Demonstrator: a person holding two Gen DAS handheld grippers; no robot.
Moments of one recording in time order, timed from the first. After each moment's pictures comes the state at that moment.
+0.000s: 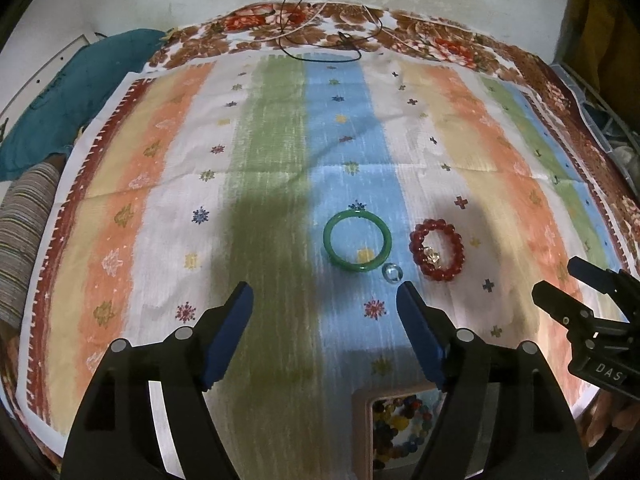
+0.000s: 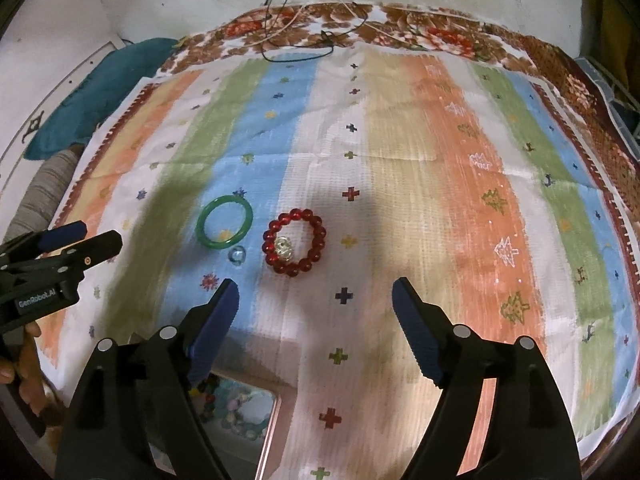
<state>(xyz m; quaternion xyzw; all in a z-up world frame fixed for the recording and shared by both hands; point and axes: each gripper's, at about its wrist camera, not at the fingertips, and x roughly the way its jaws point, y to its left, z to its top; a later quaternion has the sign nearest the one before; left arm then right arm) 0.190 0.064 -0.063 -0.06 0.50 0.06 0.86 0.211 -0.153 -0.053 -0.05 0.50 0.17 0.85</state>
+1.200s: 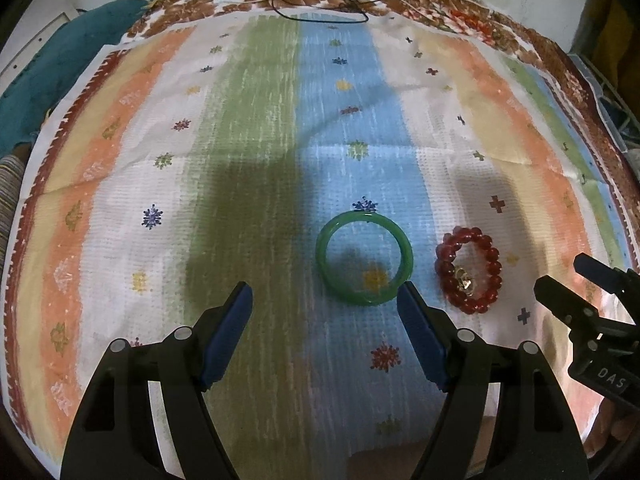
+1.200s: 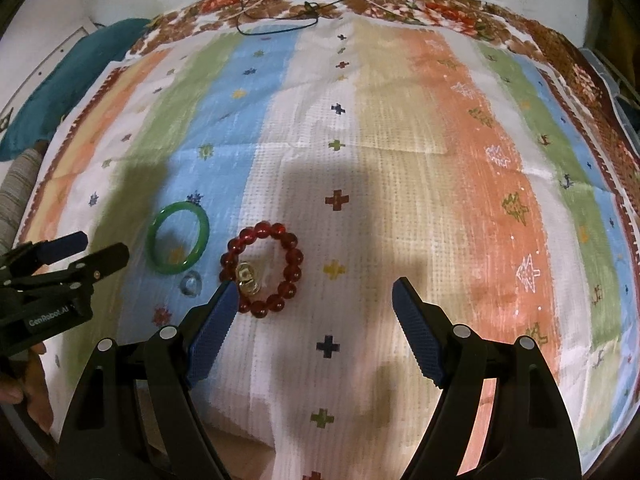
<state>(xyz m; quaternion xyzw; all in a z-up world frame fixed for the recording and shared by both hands) 0.253 0.069 -0.125 -0.07 0.54 0.05 0.84 0.269 -0.134 -0.099 -0.06 0.53 0.13 0.83</state>
